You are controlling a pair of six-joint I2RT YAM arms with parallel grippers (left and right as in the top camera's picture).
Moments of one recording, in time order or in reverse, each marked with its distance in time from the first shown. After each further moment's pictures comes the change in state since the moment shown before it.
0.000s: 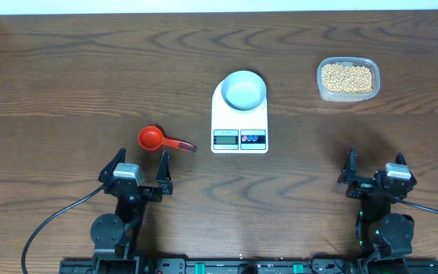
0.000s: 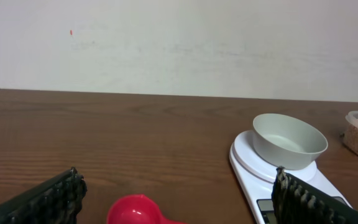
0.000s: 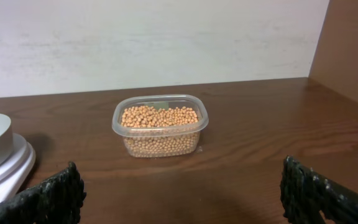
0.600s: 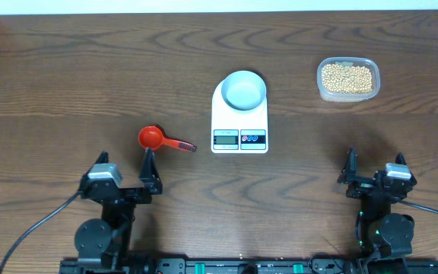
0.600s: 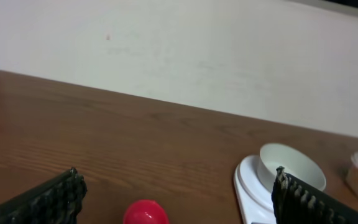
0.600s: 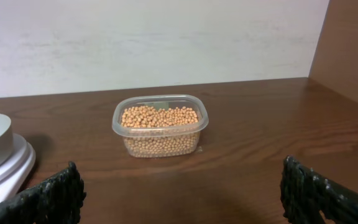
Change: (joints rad) left arm 0.000 0.045 0.248 -0.237 -0.116 -0.114; right arm 0.000 0.000 0.000 0.000 0.000 0.000
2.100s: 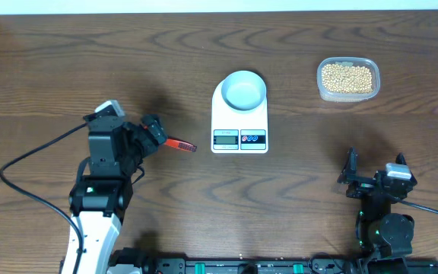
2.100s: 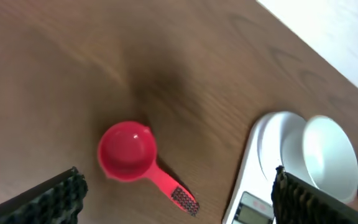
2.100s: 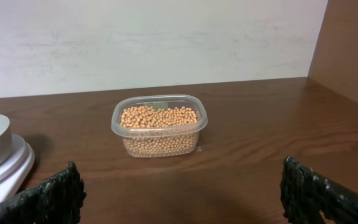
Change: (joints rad) left arm -0.003 0.917 0.411 -0.148 -0.015 -0.433; right arm 0.000 0.000 0.000 0.000 0.003 0.000
